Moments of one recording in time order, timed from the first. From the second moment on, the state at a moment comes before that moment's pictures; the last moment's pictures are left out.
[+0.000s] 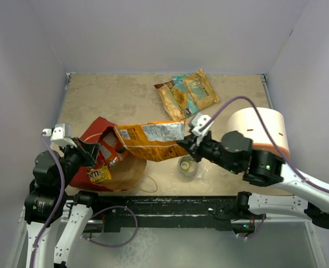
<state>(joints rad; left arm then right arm) -0.14 0.35 0.92 -0.80 0.14 -0.46 1.19 0.91 1.12 -0.46 0.29 0.00</state>
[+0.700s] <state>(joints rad) -0.13 0.39 0.92 -0.80 0.13 -0.47 0.80 1.32 1.38 -0.17 0.88 -0.50</state>
